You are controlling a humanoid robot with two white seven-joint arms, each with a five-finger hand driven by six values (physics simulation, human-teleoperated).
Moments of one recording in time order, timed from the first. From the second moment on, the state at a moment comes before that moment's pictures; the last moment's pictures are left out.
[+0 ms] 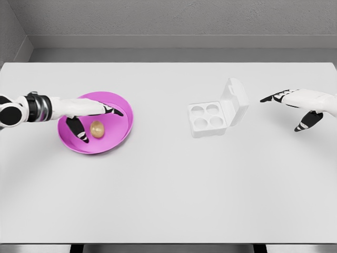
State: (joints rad) left arm -0.98 0.84 -1.24 -1.34 -0.03 -0.27 -0.50; right arm -0.62 -0.88 0.58 -1.24 0.29 -0.47 0.61
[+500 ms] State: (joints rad) left arm -0.96 0.84 -1.22 -1.34 -0.08 -0.29 -0.50; right arm -0.62 -0.88 0.57 -1.24 0.29 -0.47 0.61
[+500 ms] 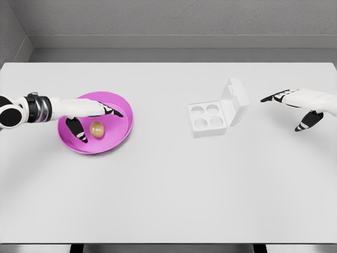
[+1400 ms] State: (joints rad) left arm -0.94 0.84 -1.21 -1.33 -0.05 -0.31 -0.49; right arm -0.61 -0.88 0.58 -1.24 0.29 -0.47 0.61
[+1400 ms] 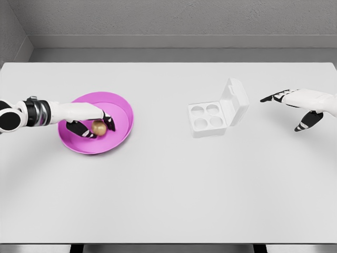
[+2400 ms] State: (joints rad) left arm -0.94 0.67 -1.02 -1.38 0.24 -0.31 -0.59; right arm -0.62 -0.89 0.57 -1.25 0.29 -0.47 0.61
